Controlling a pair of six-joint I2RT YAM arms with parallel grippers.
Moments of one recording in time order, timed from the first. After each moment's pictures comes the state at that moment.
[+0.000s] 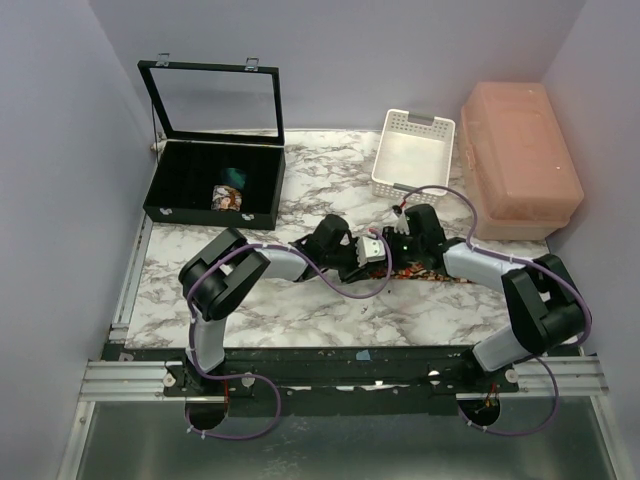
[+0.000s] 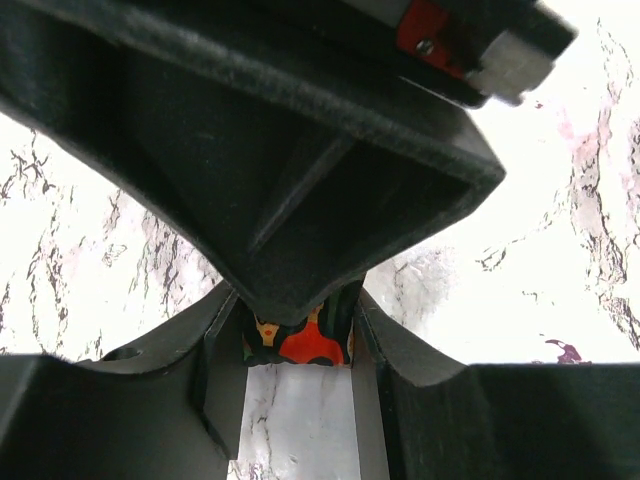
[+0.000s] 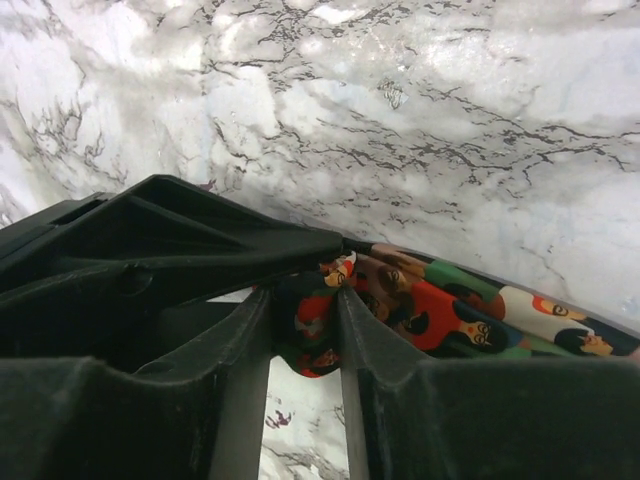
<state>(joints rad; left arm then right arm) -0.79 1.92 0.95 0.35 0.55 0.41 0.42 1.54 0.71 -0.01 -0.35 0.50</state>
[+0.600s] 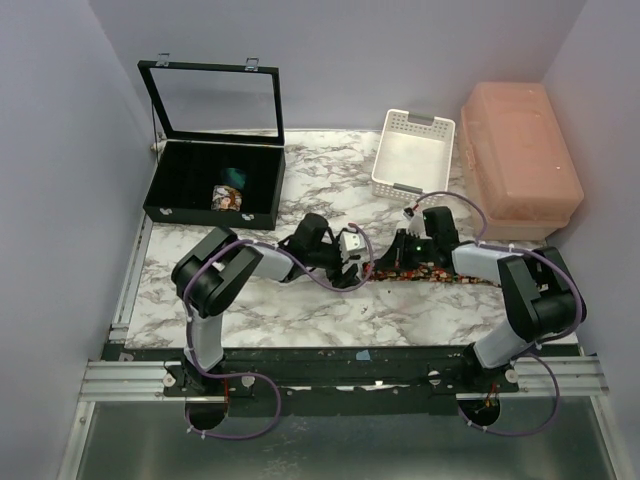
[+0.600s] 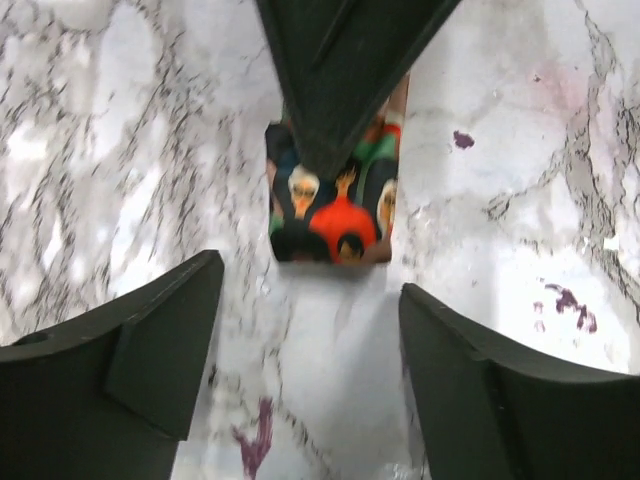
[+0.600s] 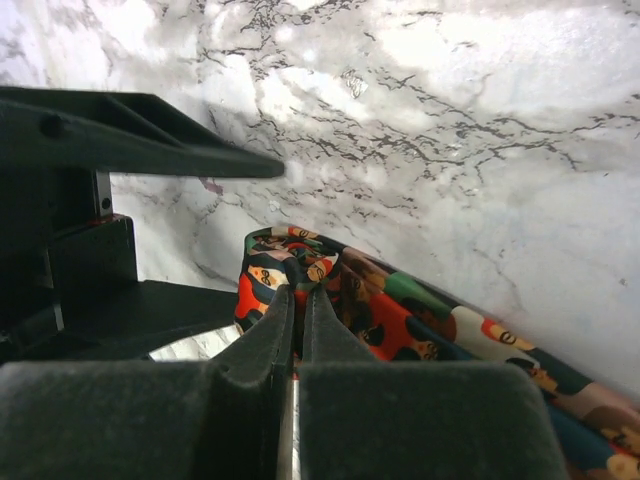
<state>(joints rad) -0.71 1.92 0.88 0.45 0.66 0.33 0.30 1.58 0.66 0.05 -0.54 0.46</state>
